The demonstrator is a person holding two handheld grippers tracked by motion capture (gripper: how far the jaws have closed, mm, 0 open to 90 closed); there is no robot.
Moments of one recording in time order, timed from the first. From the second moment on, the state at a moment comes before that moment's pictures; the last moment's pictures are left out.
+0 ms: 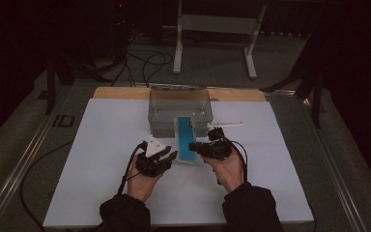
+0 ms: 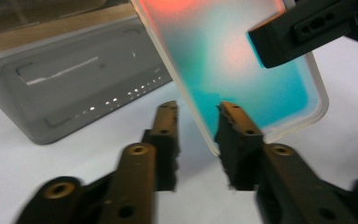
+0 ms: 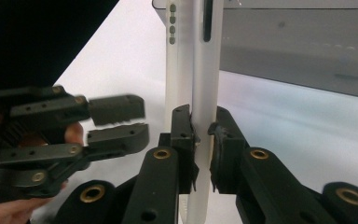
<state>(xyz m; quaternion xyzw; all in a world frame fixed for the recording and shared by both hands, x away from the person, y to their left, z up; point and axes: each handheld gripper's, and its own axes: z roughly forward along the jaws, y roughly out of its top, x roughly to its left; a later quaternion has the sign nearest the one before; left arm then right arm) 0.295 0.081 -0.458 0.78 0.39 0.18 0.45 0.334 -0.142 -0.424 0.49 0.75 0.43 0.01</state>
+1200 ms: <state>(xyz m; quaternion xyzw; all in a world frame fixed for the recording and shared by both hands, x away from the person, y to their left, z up) 0.266 0.192 -0.466 0.72 0.46 0.28 0.43 0.348 -0.148 -0.409 0.50 0.77 0.40 0.00</state>
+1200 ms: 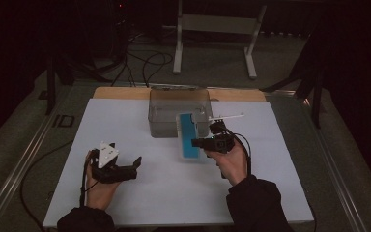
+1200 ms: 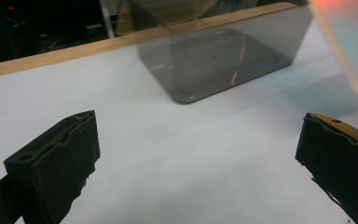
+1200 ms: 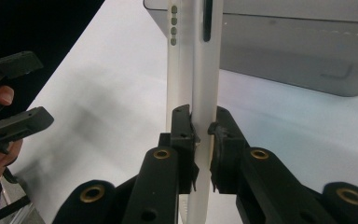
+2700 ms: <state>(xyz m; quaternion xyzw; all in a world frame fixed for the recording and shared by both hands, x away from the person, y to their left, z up) 0.237 0.232 -0.495 0.68 0.45 0.34 0.46 0.373 -0.151 -0.376 0.51 0.76 0.40 0.02</state>
